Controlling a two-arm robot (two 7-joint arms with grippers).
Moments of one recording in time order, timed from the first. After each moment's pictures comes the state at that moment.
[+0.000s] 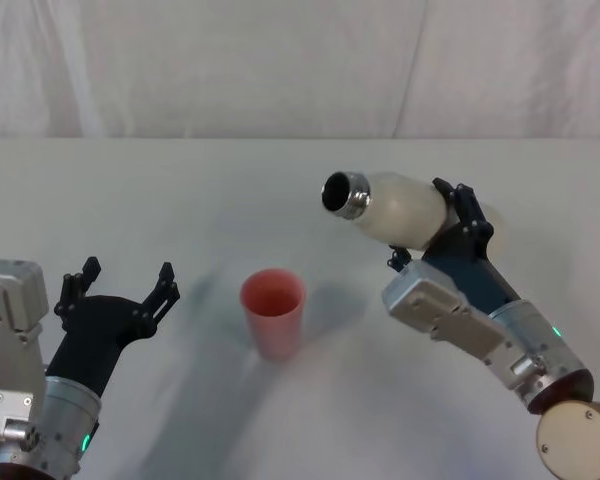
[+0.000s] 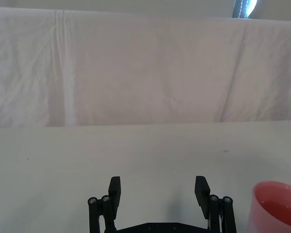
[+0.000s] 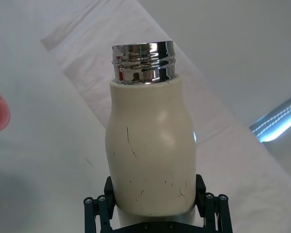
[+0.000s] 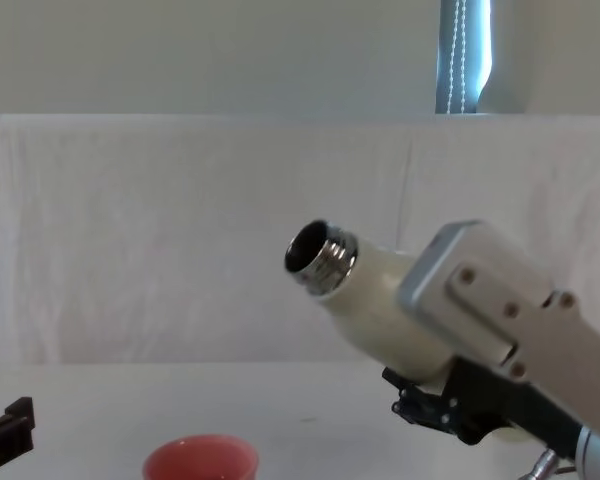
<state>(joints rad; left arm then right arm) 0.27 0.24 0.04 -1.85 -0.25 -0.02 -0.02 0.12 0.23 -0.44 -1.60 -0.63 -0.07 -0.02</state>
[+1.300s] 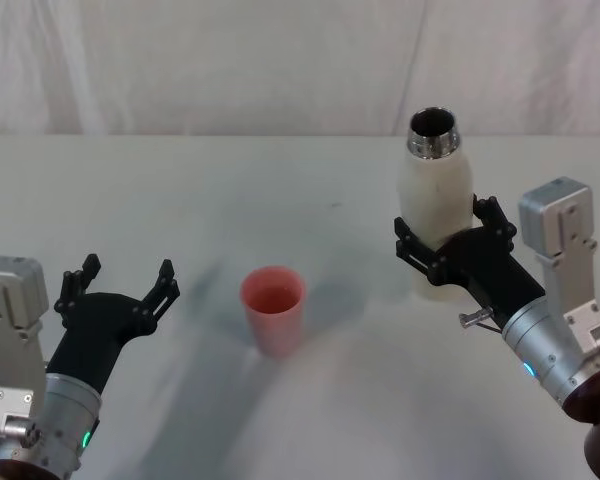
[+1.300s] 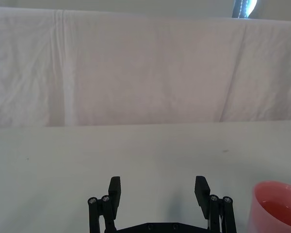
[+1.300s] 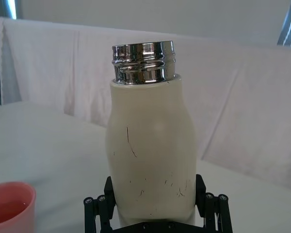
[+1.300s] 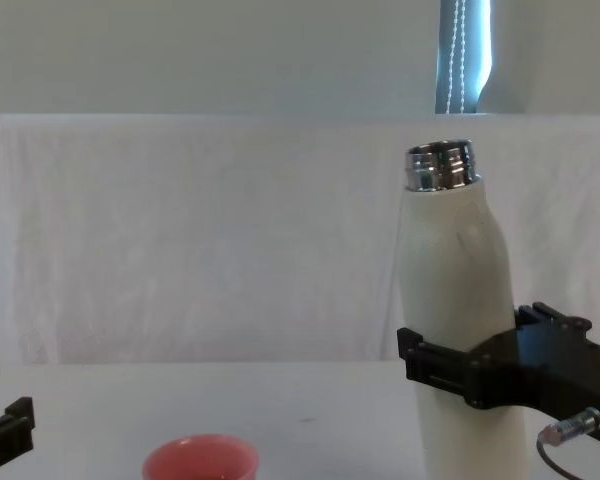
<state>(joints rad) 0.27 0.24 0.04 -1.85 -0.25 -0.02 -0.02 0.03 0.13 -0.26 -1.70 -0.01 0.02 0.23</state>
